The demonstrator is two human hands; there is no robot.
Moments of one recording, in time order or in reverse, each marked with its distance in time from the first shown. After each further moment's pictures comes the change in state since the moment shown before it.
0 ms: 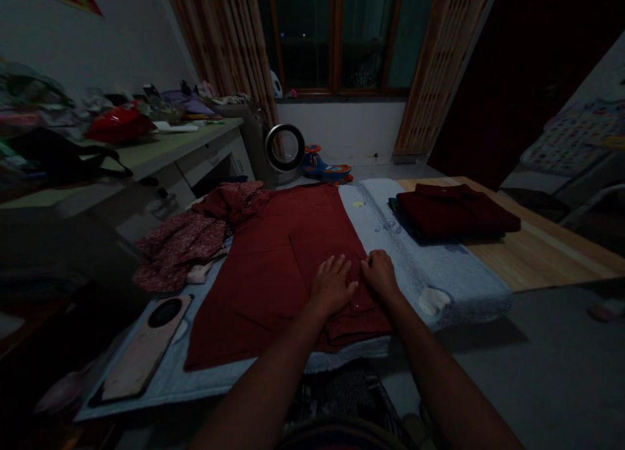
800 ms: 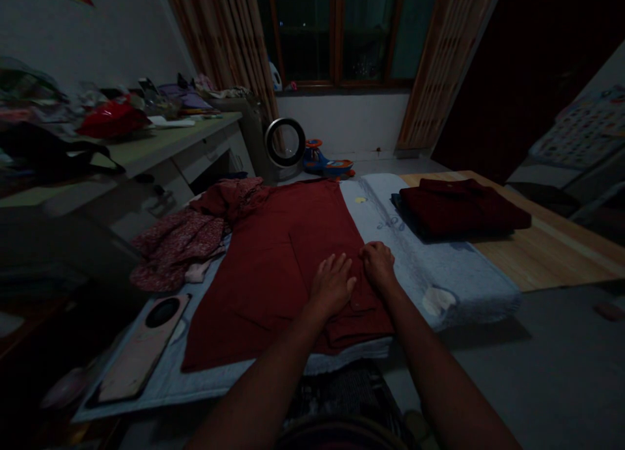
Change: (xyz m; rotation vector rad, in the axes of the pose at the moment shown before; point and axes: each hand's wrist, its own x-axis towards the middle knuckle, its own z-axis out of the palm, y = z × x) left_hand 0.000 -0.001 0.003 0.001 0.027 0.003; right_hand 0.010 0.002 0.010 0.080 0.018 -0.056
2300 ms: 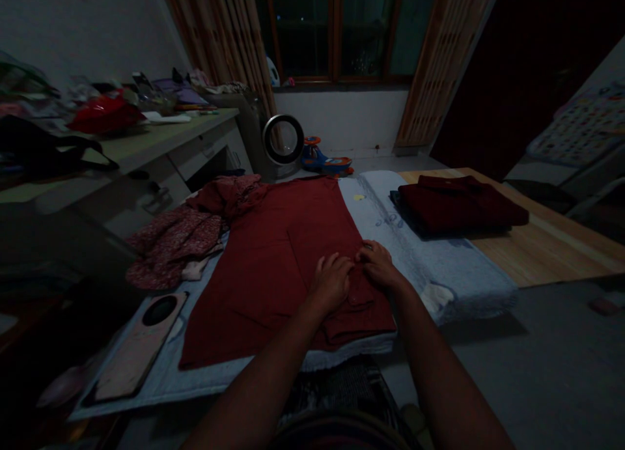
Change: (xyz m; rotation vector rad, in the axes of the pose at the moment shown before) left_hand -0.001 0.000 -0.005 -0.092 0.041 0.080; right_hand -0.002 0.014 -0.014 0.095 -0.254 -0.176
